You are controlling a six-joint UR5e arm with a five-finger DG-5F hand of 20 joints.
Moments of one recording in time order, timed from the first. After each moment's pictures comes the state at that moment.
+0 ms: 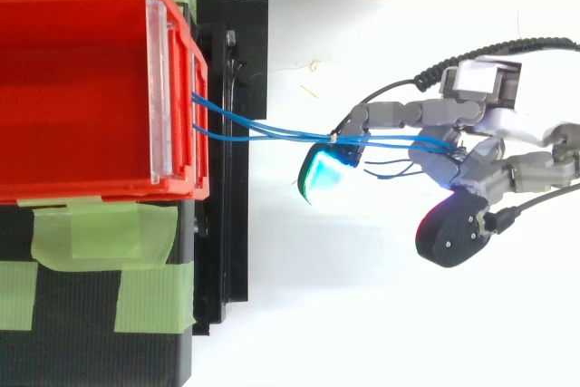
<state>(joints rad) 0.20 -1.93 -1.91 -2.41 -1.26 -0.14</state>
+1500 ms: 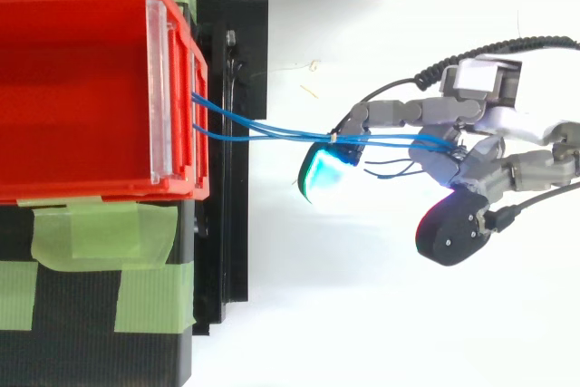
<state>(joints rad) 0.20 -1.93 -1.91 -2.41 -1.26 -0.14</state>
